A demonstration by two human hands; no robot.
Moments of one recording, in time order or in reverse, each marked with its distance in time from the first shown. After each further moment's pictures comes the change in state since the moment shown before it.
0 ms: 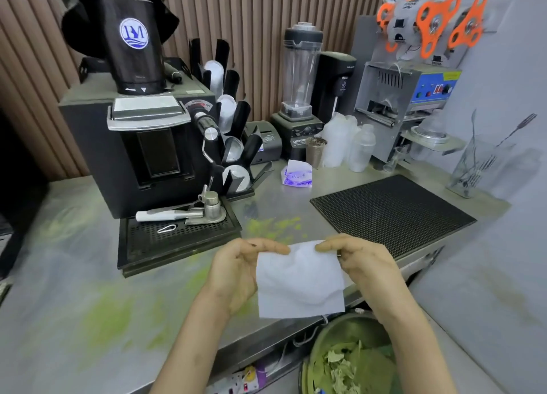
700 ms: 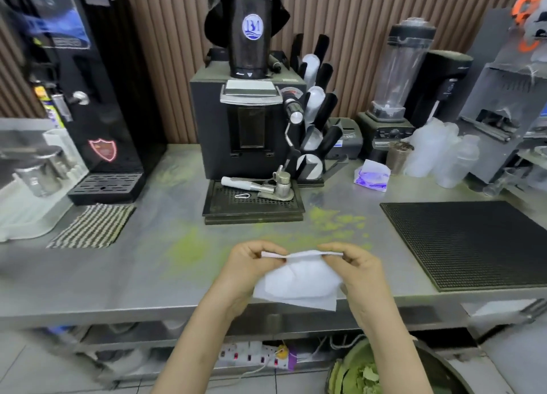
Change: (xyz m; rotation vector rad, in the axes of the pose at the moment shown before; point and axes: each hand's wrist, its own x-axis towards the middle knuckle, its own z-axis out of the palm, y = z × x) left_hand -0.079 -0.034 -0.024 0.219 0.541 0.157; right_hand -0.016 0.035 0.059 0.054 -0.113 0.132
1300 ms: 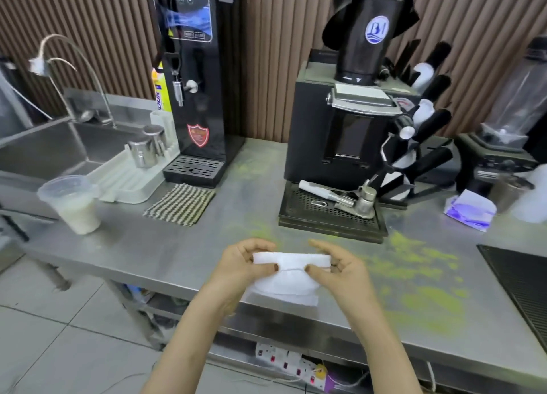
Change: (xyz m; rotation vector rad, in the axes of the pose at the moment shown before) left_hand -0.009 -0.005 -0.143 -0.060 0.240 0.029; right_hand 0.024 0.024 0.144 -0.175 -0.368 -0.041
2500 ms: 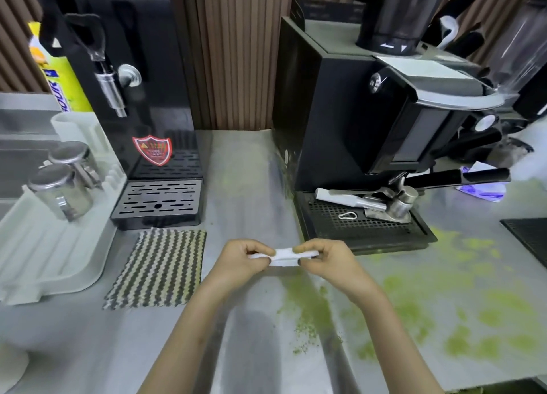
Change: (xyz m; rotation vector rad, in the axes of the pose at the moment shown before) left_hand 0.244 -0.015 -0.122 0.348 -0.297 -0.088; right_hand 0.200 0.047 0.102 -0.207 0.050 0.238
